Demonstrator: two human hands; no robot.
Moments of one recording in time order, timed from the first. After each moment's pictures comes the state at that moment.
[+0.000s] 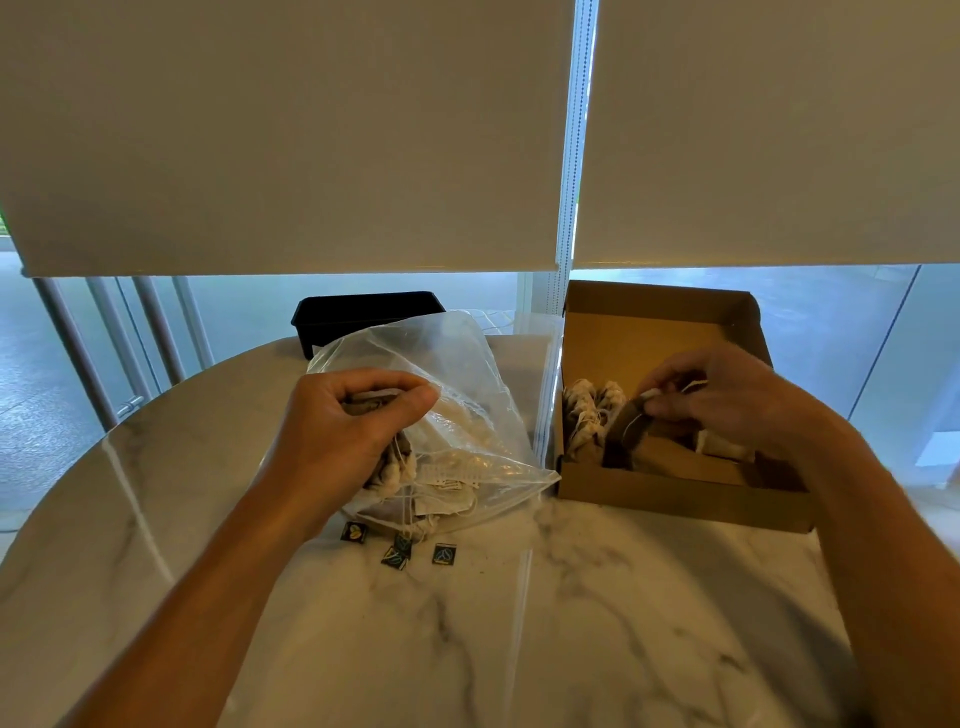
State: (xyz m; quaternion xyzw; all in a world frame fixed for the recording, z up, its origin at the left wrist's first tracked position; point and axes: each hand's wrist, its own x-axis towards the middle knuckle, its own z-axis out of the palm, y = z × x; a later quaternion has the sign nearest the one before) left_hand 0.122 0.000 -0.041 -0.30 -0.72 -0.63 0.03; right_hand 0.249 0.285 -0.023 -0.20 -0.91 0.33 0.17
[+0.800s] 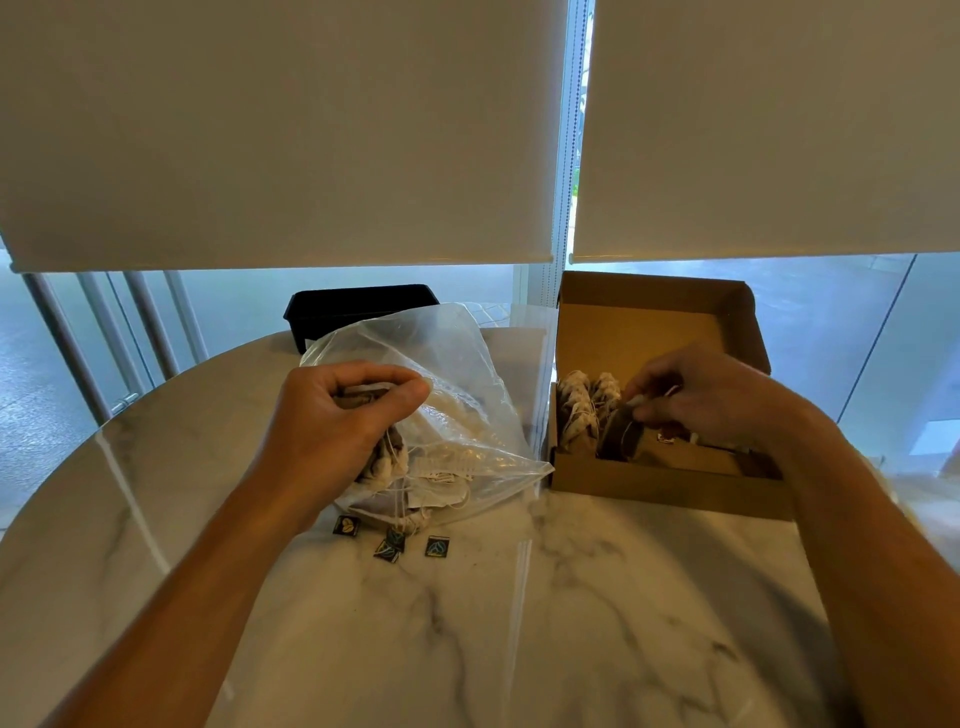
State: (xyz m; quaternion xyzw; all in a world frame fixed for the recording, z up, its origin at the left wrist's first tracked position) left_hand 0.122 0.003 -0.042 -0.31 -0.72 -0.62 0.04; right_hand 0.243 0.283 -0.027 -0.20 -0.92 0.31 0.10
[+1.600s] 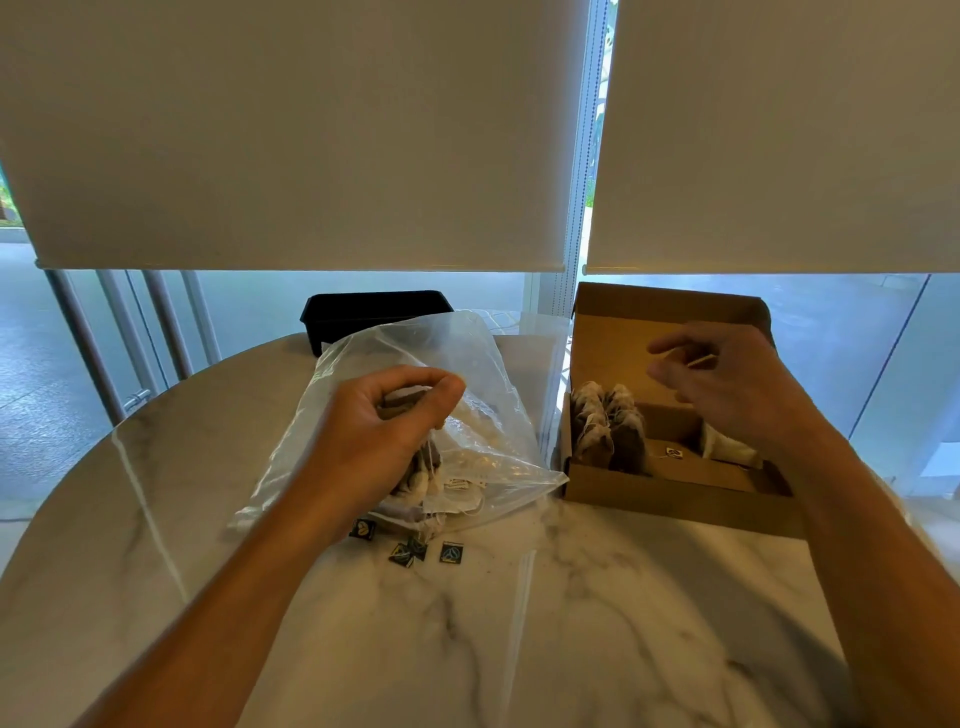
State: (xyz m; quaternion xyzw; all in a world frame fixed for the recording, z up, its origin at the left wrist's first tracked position) left_hand 0.128 0.008 -0.044 -0.30 -0.72 -0.62 0.00; right_hand 0.240 0.272 -0.024 -0.19 -0.87 0.31 0.34
